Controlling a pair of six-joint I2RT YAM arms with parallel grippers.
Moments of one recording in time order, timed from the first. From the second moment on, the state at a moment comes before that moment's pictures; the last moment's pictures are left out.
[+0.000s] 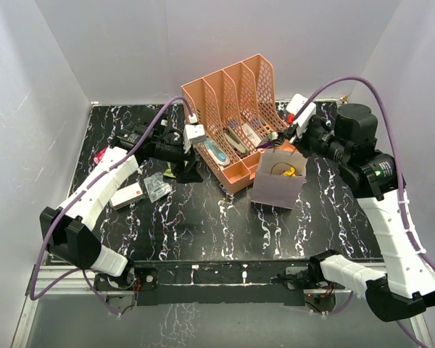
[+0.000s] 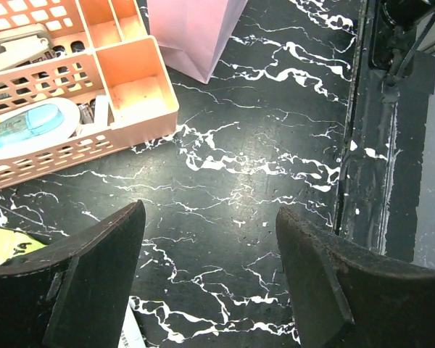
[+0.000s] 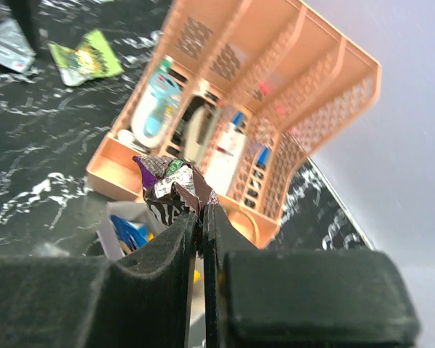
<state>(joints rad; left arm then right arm) -0.44 1.46 1.40 -0.86 0.82 0.58 0.34 1.06 1.49 -0.76 -0.42 -0.60</state>
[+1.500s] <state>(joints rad) -0.39 1.44 1.38 -0.87 0.75 0.61 0.24 1.16 1.30 -0.86 -0.12 -0.44</state>
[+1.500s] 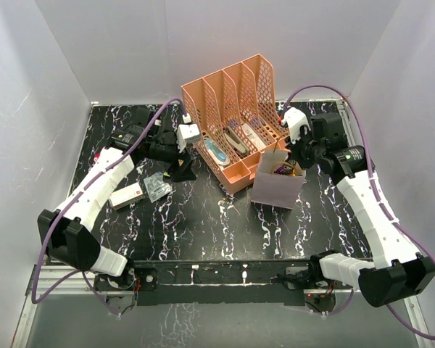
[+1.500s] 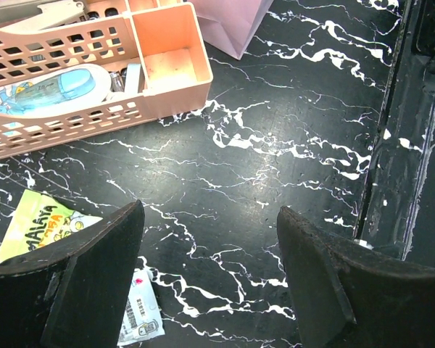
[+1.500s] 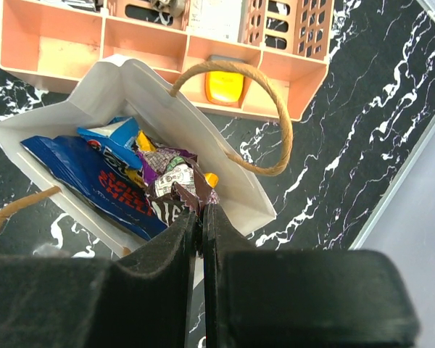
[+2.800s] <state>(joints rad) -0.27 1.38 1.37 -0.82 0.69 0.57 0.24 1.15 1.24 -0.79 -0.27 -0.48</state>
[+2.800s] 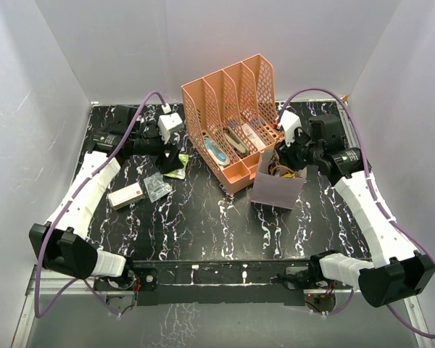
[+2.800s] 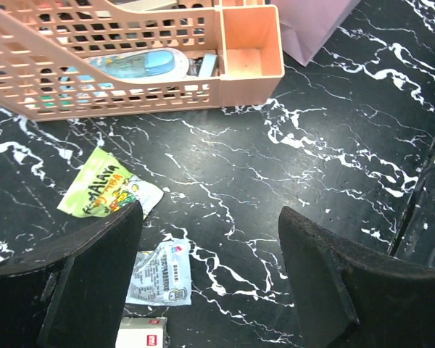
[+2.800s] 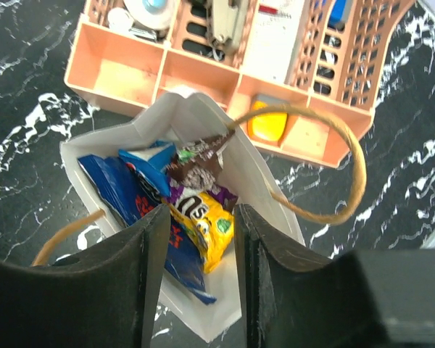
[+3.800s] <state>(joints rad) -0.24 1.36 1.36 -0.80 0.69 0.54 0.28 1.21 1.06 -0.55 -0.29 -0.64</state>
